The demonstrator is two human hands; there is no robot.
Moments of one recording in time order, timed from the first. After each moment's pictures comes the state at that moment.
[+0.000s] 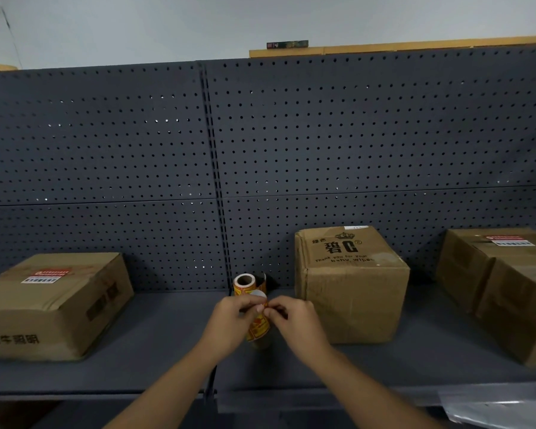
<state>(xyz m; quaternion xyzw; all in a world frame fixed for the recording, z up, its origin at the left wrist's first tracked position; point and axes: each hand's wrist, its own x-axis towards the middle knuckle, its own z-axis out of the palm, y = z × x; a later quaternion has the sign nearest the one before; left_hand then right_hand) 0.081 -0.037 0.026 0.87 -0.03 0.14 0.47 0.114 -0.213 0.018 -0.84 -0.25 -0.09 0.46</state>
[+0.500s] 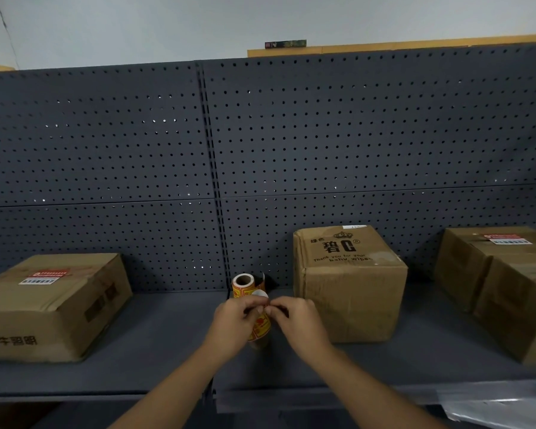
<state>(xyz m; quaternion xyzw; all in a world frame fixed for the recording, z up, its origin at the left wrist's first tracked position) 0.086 -0.039 0.016 0.90 -0.04 0.14 0.42 0.116 -0.219 0.019 -0.85 -0.27 -0.09 0.45</state>
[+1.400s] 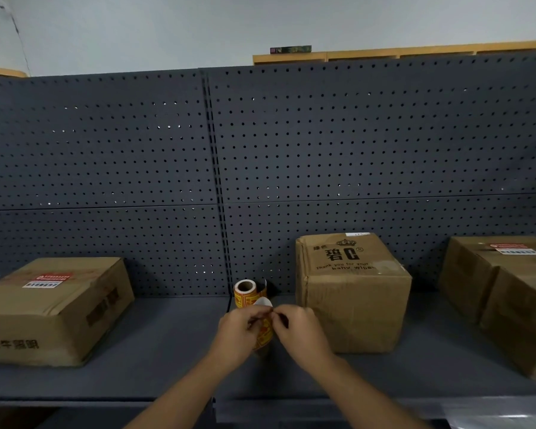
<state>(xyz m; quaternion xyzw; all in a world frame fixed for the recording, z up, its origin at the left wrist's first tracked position) 0.089 -0.042 0.004 0.90 -0.05 0.14 0.41 0.122 -0.216 0.014 -0.88 -0.26 -0.10 0.39</state>
